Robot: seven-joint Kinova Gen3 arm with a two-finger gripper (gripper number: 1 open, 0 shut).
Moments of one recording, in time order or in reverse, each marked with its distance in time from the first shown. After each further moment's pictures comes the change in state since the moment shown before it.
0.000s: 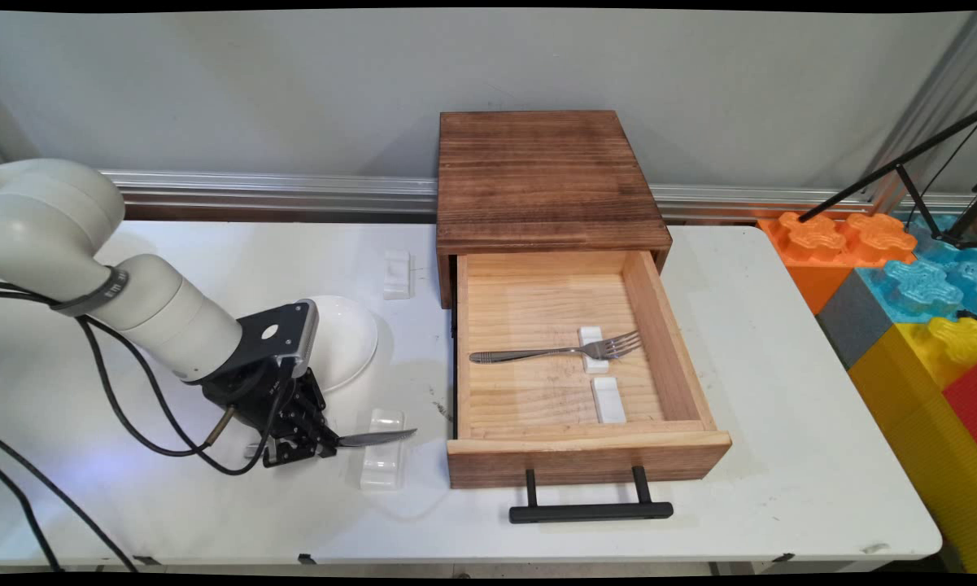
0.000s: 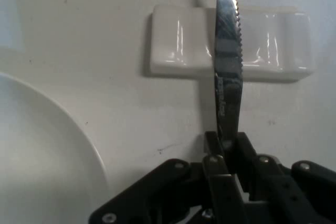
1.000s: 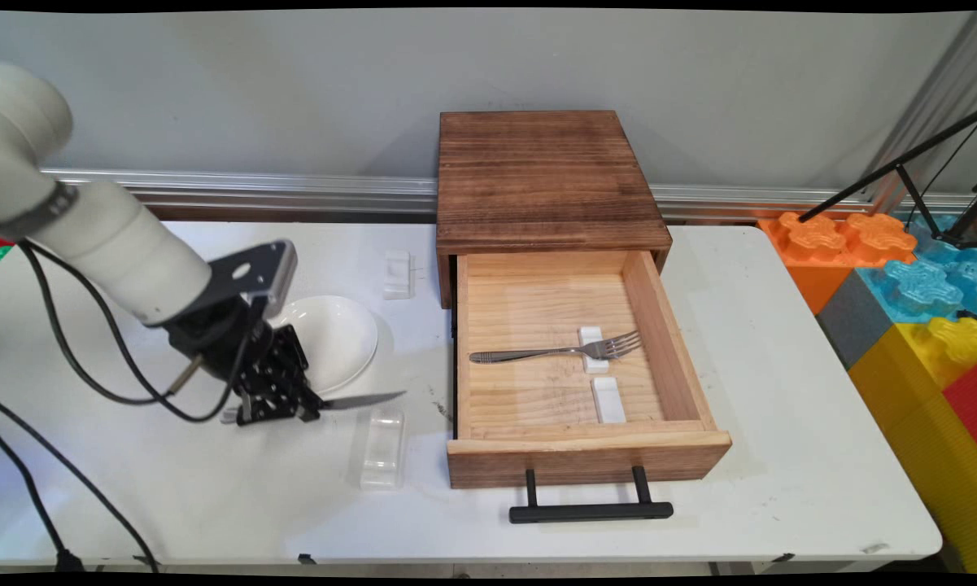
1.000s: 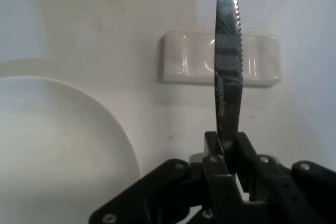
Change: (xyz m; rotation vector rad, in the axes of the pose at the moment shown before) arm 0.022 -0.008 -0.075 -0.002 -0.002 -0.006
